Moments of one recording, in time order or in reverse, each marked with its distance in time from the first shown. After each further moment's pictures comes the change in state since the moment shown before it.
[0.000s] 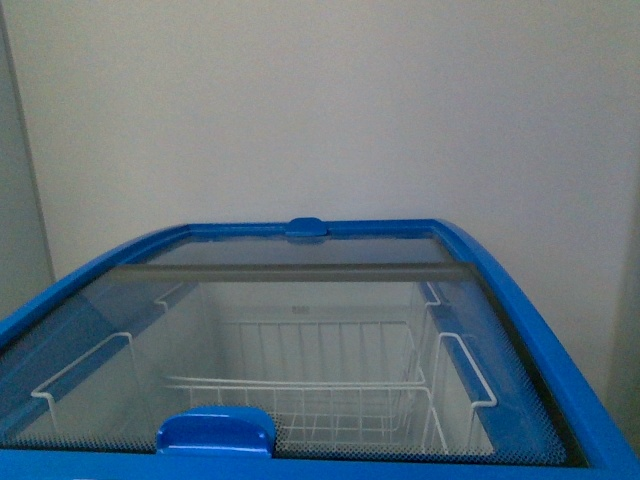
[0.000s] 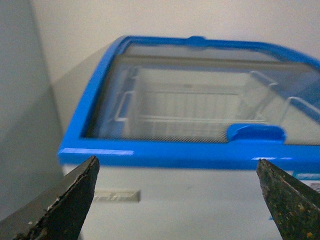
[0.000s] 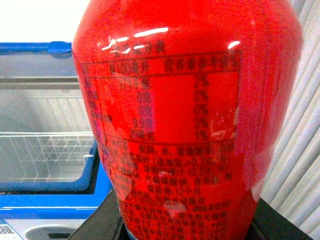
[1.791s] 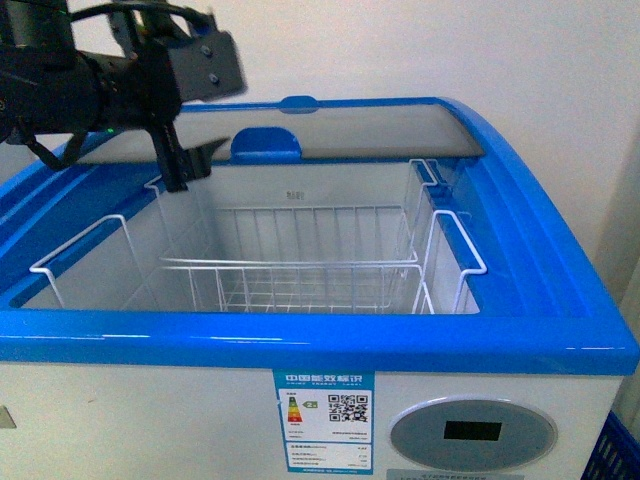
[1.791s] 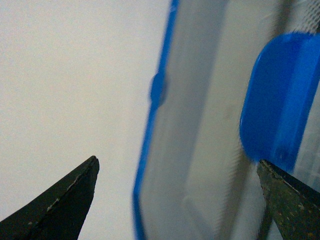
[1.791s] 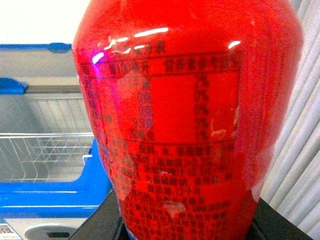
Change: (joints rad) left arm -0.137 1.823 1.468 0.238 0.185 1.388; right arm 0.002 0.000 0.000 0.000 0.000 0.000
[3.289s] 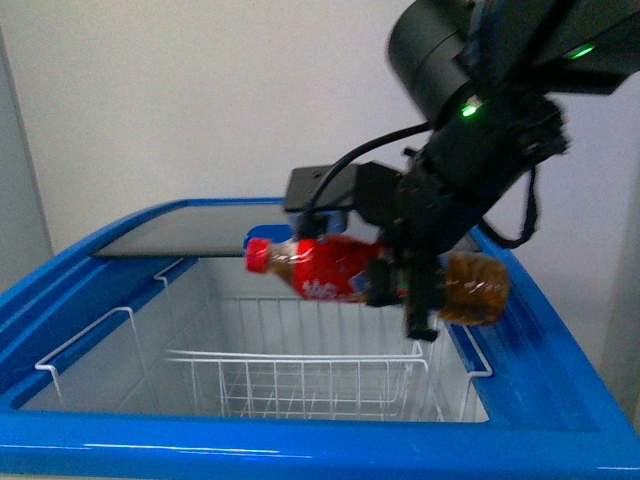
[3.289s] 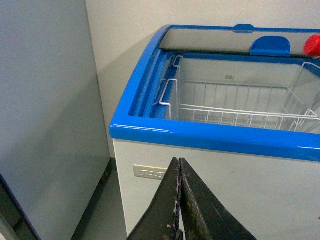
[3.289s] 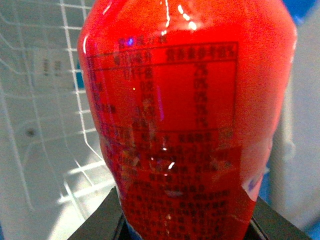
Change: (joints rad) left arm 0.148 -2.056 -1.491 -0.485 -0.363 -1.356; right arm 0.122 1.551 1.147 -0.261 -0.409 -1.145
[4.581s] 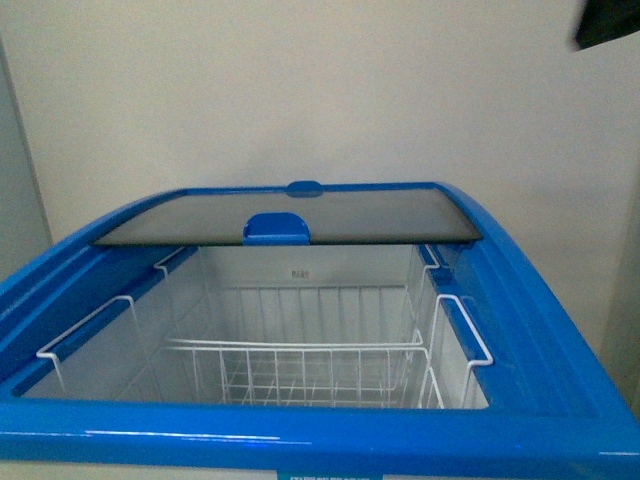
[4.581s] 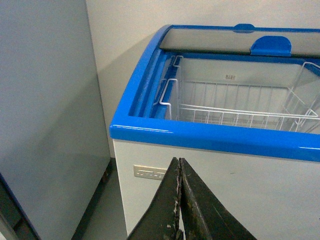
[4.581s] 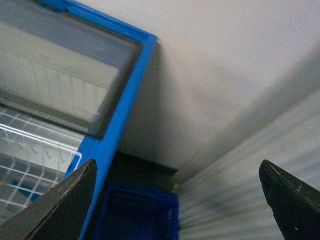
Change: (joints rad) left arm 0.000 0.000 0.000 0.000 0.000 0.000; right arm -0.265 -0.491 -0.132 0.080 0.190 0.800
